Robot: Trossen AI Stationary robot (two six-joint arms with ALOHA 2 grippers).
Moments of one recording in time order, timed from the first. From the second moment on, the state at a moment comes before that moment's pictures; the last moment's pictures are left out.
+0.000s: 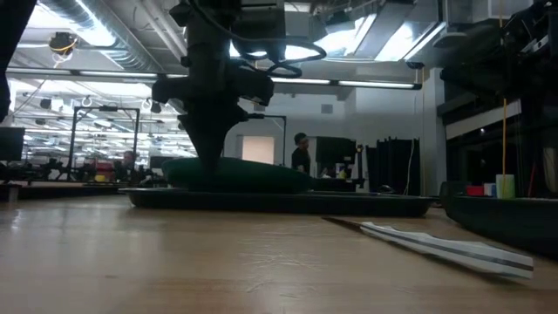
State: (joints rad) left arm 0.01 1.84 1.33 -0.95 -0.08 0.13; right arm 0.26 0.02 0.01 0.08 0.48 0.02
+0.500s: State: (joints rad) left arm 0.00 1.84 1.33 -0.95 -0.08 0.12; right arm 0.26 0.02 0.01 0.08 0.48 0.05
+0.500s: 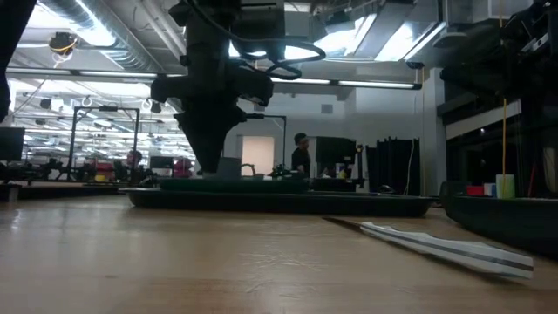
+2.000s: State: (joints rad) left arm -0.42 1.50 1.26 -1.20 -0.13 -0.79; right arm 0.26 0.02 0.01 0.09 0.50 0.05
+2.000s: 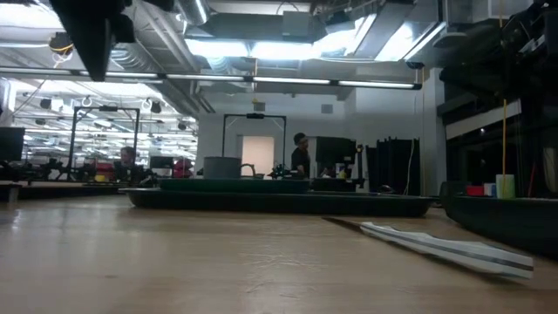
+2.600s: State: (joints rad) left arm -0.52 1.50 1.26 -1.20 -0.20 -1.23; right arm 0.26 0.02 0.01 0.08 0.50 0.04
